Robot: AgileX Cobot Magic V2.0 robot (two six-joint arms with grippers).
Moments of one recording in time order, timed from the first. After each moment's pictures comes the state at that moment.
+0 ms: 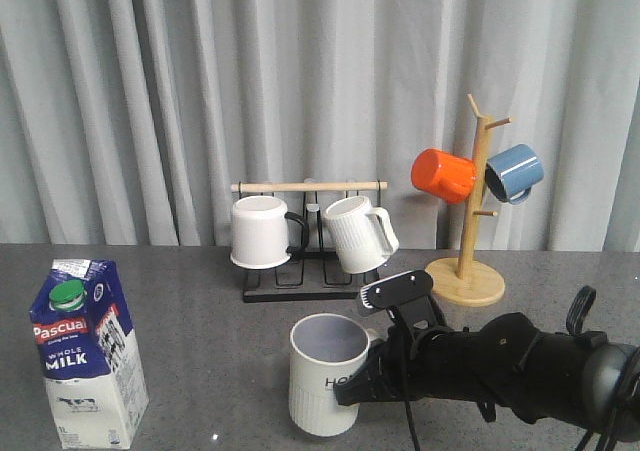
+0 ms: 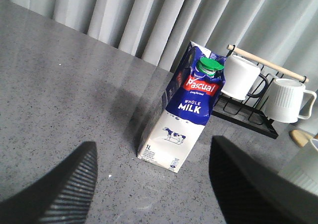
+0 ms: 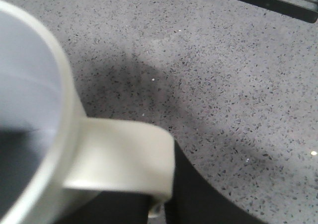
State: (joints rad) left arm -0.08 0.17 -0.41 0.30 0.53 -0.70; right arm 0.37 1.86 -1.22 0.94 0.20 -0.98
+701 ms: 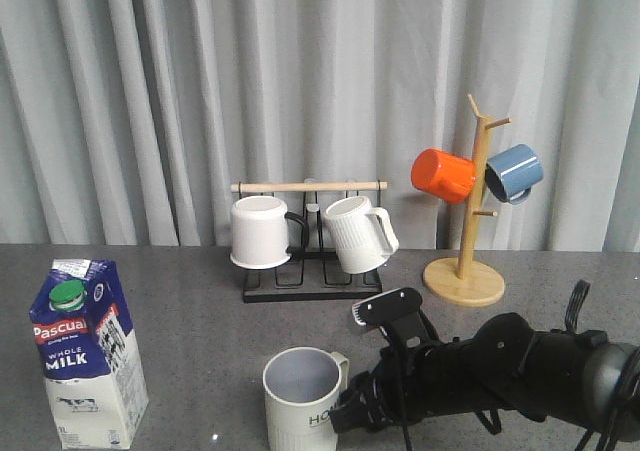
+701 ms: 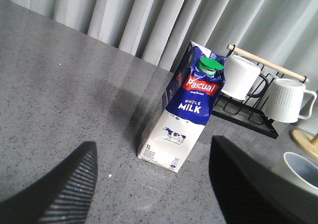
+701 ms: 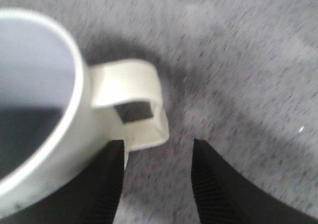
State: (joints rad) left arm -0.08 0.17 -0.41 0.30 0.53 -0.70; right arm 0.37 1.86 -1.23 0.81 0.36 -0.86
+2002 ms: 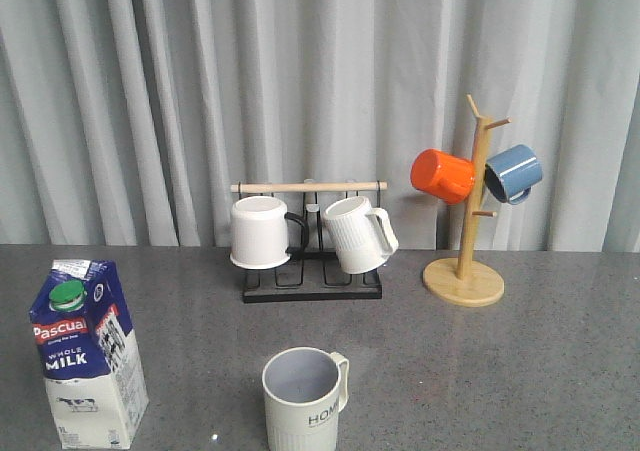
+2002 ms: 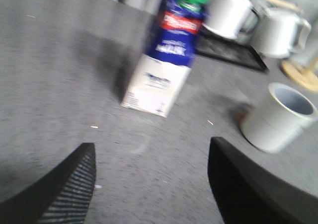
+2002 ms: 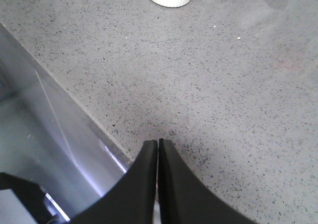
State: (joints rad) left arm -0.08 0.29 -0.50 -0.03 0.67 -0.31; right arm 0.37 0.47 -0.46 0.30 0.75 -0.52
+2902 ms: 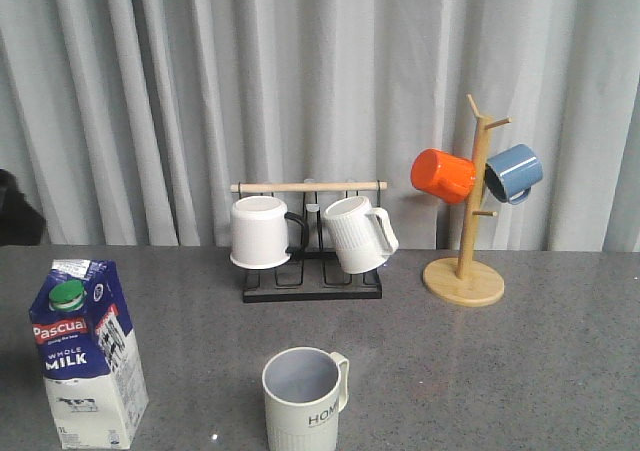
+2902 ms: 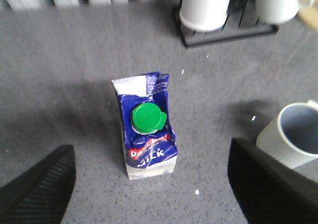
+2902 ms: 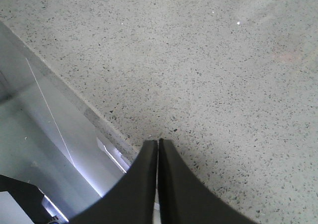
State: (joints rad) left arm -0.08 1.34 -1.63 -0.07 1.13 0.04; right arm 0.37 0.43 -0.38 0.30 0.71 -0.50
